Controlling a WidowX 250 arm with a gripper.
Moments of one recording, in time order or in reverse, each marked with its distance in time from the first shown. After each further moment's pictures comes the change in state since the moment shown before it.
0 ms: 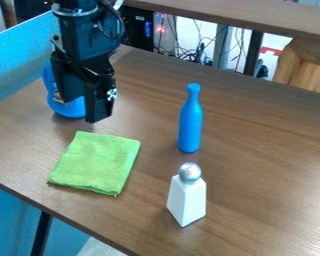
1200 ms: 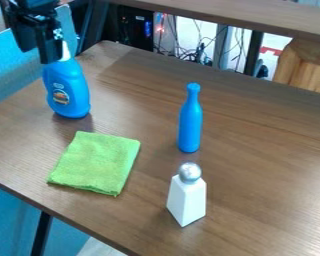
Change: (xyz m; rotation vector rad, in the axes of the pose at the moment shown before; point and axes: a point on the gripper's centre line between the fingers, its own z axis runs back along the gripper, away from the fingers) arm 0.013 0.122 0.012 -0.009 -0.032 0.102
